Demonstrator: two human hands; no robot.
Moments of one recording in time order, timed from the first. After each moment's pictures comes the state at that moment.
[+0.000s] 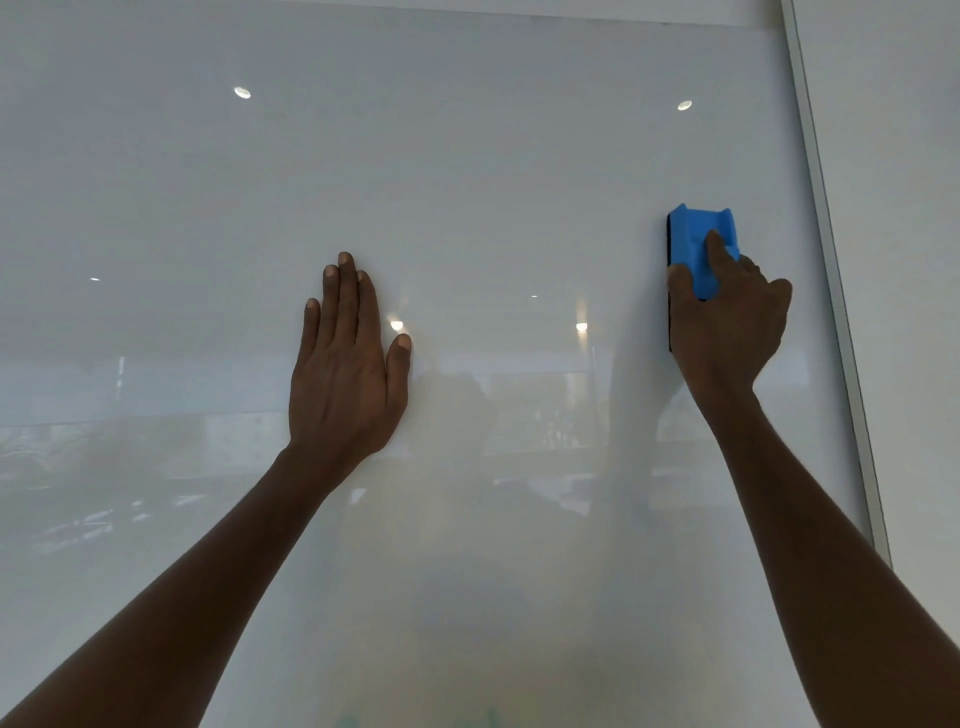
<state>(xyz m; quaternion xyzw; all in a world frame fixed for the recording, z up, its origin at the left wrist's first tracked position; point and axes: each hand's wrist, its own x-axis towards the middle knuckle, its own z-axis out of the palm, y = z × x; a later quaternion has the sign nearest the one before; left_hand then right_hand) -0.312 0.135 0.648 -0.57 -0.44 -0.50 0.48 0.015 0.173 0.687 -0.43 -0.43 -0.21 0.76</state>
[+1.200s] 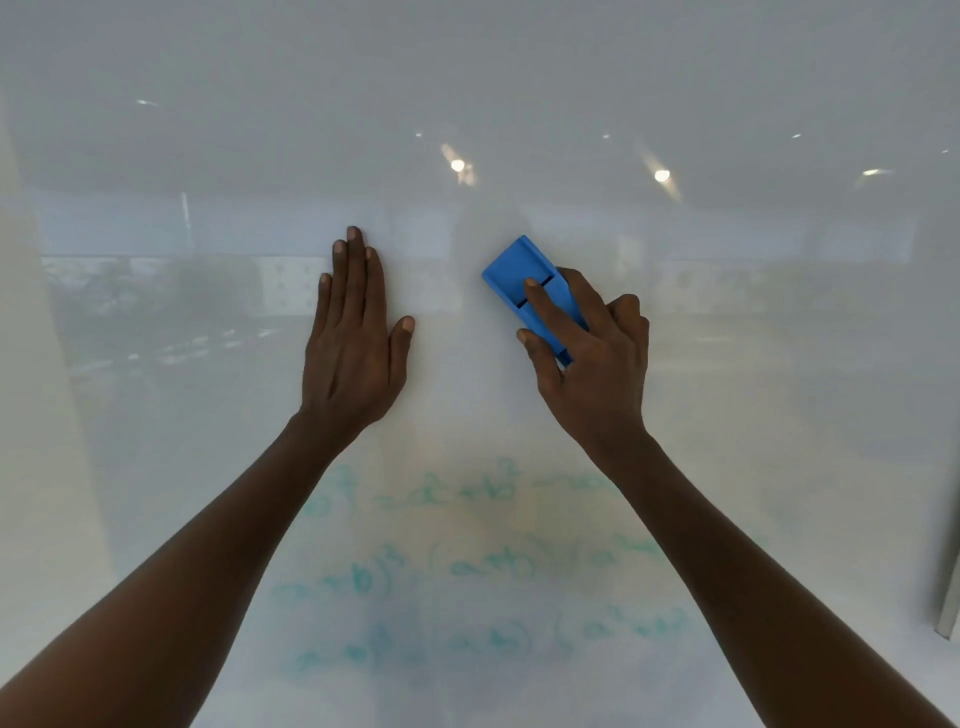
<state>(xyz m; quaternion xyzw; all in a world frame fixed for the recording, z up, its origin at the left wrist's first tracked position) -0.460 0.080 0.491 -0.60 -0.49 -0.46 0.43 -0.212 0.112 0.490 -0.29 -0.65 -0.35 0.61</state>
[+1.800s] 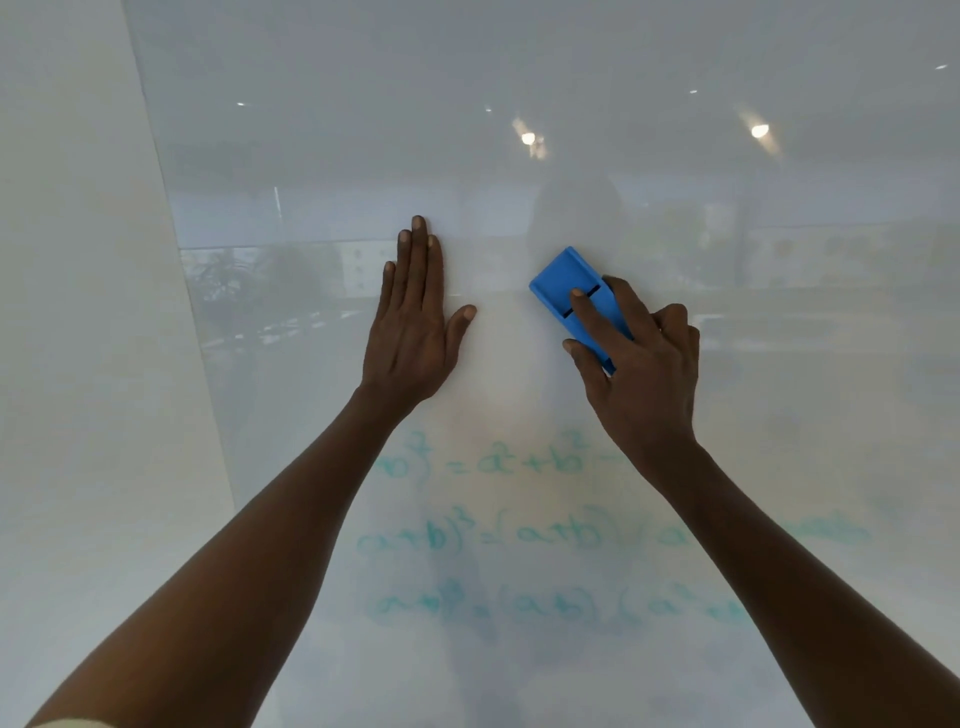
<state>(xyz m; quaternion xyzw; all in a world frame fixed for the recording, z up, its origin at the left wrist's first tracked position) -0.479 0.070 0.489 -0.62 -0.51 -0.41 0.42 -0.228 0.102 0.460 -0.31 -0.68 -0.32 0.58</state>
